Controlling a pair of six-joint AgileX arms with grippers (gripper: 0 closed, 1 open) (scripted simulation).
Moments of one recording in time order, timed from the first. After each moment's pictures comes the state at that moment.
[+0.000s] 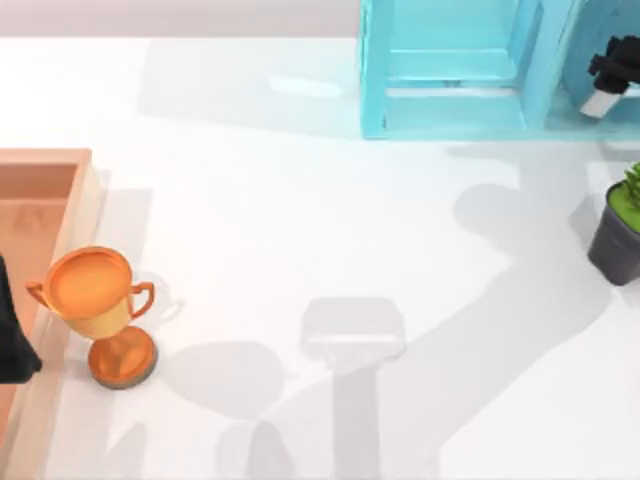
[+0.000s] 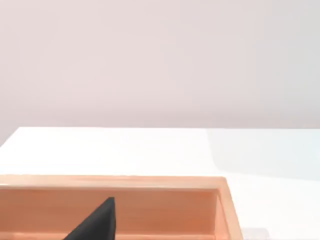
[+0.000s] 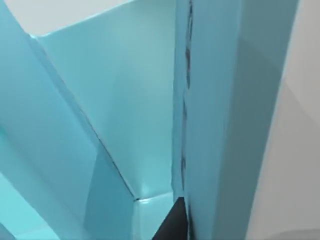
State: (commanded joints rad) left arm 0.00 0.00 0.00 0.00 0.00 0.00; right arm -0.08 2.32 1.28 0.83 -0.16 0.38
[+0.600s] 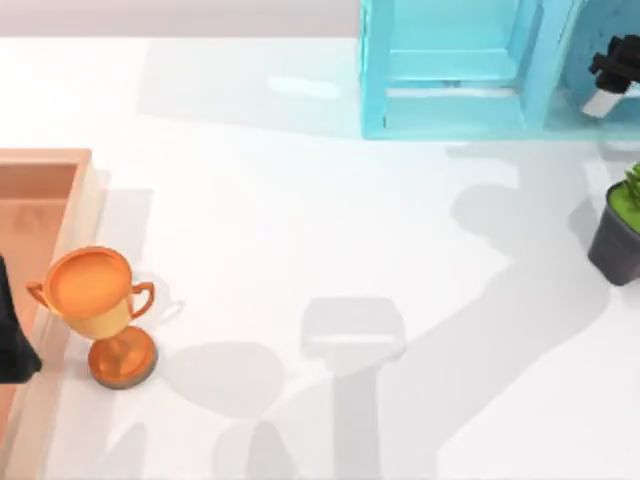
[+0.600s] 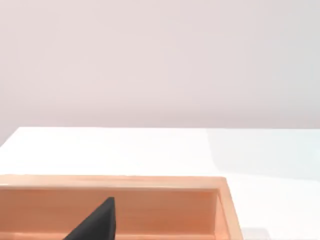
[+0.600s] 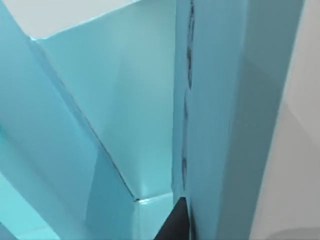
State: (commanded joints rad) left arm 0.00 0.00 0.00 0.00 0.00 0.00; right arm -0.07 2.30 1.25 0.84 -0.11 0.36
